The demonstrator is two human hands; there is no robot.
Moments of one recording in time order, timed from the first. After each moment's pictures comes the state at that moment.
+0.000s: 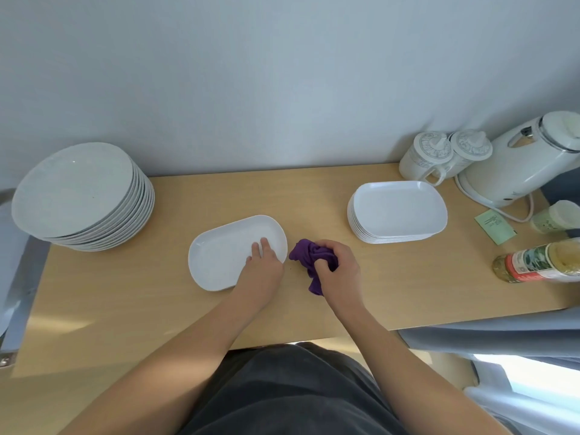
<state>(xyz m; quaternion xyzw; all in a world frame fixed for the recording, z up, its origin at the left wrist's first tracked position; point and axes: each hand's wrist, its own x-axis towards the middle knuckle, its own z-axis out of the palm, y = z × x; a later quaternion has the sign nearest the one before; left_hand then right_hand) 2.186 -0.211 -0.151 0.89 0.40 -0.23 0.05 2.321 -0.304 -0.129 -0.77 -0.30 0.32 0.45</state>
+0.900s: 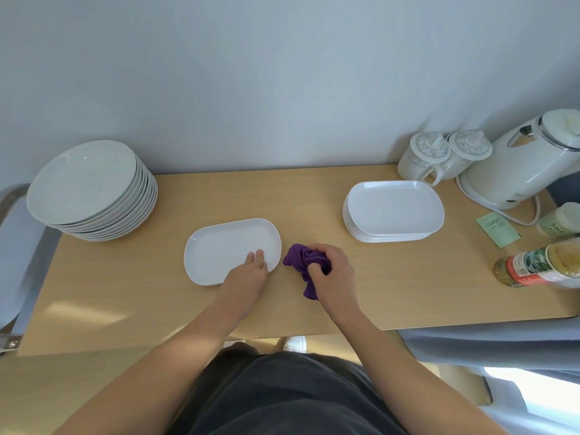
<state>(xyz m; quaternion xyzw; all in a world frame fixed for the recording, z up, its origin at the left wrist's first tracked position) 2.162 -0.237 -0.144 0.90 0.39 -0.18 0.04 2.329 -0.323 -0.130 -0.74 -0.35 0.34 0.46</state>
